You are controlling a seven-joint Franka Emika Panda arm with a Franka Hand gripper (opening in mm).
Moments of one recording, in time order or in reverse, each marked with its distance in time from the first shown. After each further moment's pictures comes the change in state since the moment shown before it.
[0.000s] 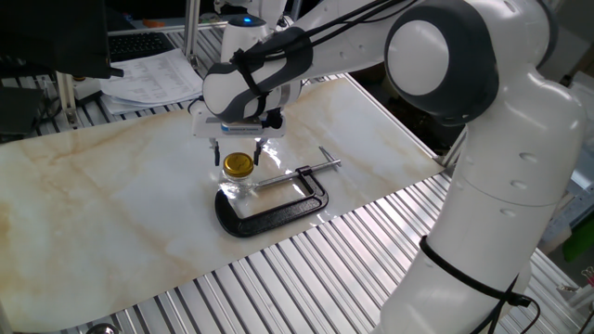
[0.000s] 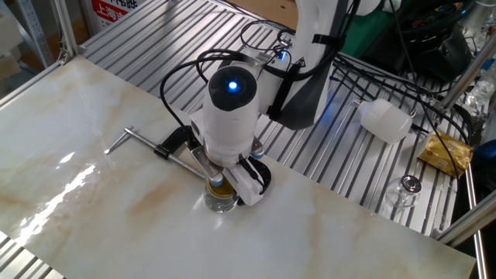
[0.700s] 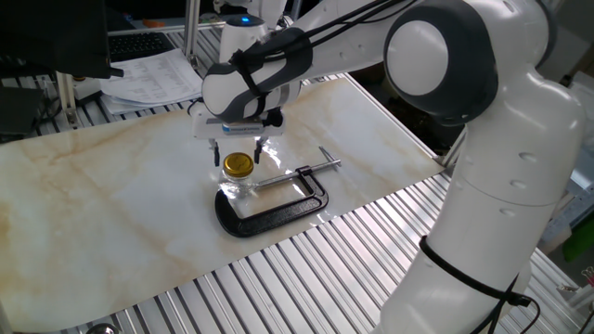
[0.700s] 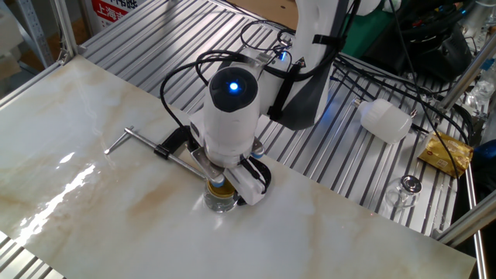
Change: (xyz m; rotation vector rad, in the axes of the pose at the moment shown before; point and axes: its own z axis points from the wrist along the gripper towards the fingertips) arm -0.002 0.001 -0.002 0.019 -0.002 -0.090
